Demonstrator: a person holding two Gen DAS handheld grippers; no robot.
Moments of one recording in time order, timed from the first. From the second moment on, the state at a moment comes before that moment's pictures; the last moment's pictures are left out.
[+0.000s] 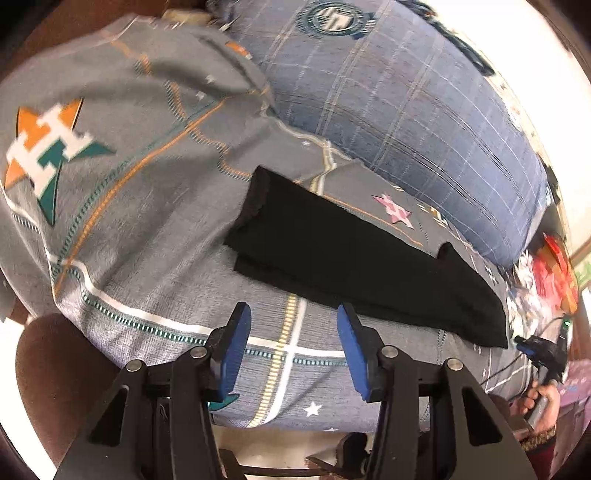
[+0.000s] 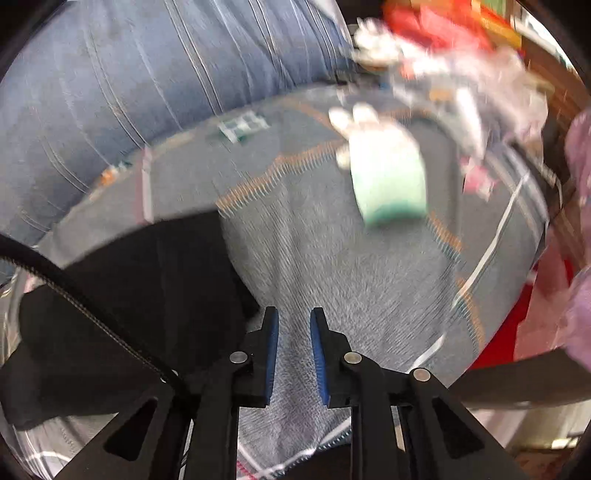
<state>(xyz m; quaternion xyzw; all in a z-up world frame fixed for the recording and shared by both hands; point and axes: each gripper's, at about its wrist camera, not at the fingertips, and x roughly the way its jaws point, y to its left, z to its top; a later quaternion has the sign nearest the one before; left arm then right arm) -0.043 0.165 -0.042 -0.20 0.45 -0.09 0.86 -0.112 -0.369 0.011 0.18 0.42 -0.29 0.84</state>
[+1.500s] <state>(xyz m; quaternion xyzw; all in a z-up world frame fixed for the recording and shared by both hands) 0.003 0.132 -0.031 -0.28 0.40 -0.19 0.85 0.117 0.078 0.009 -0.10 0.48 0.27 0.83</state>
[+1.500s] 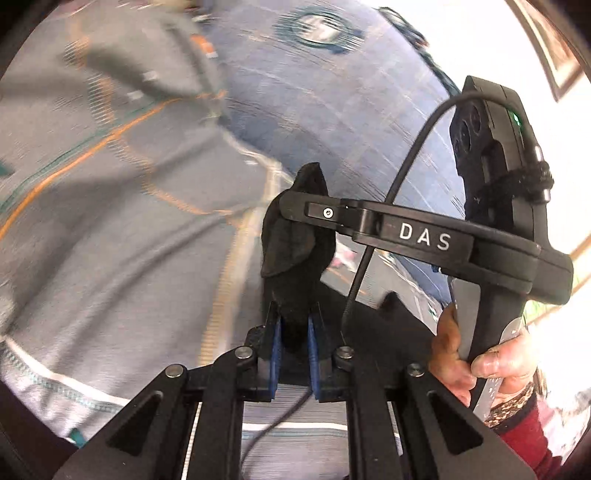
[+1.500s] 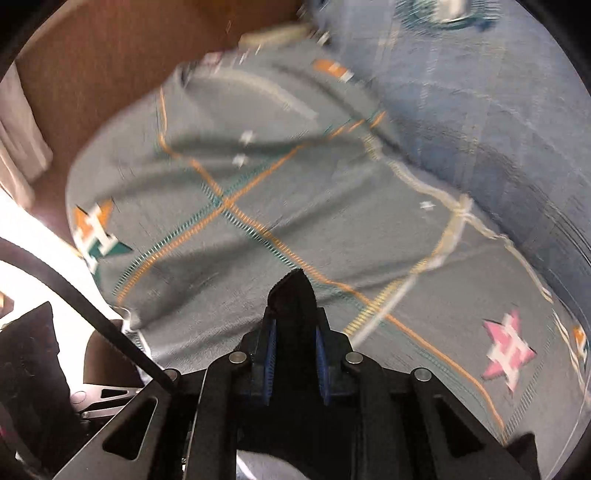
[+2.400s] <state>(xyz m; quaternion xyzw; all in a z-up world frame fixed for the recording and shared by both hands) -0.065 0.033 -0.001 -0.08 0.42 -0.26 0.87 -0.019 -0.217 0.015 0.20 0.35 0.05 0.91</state>
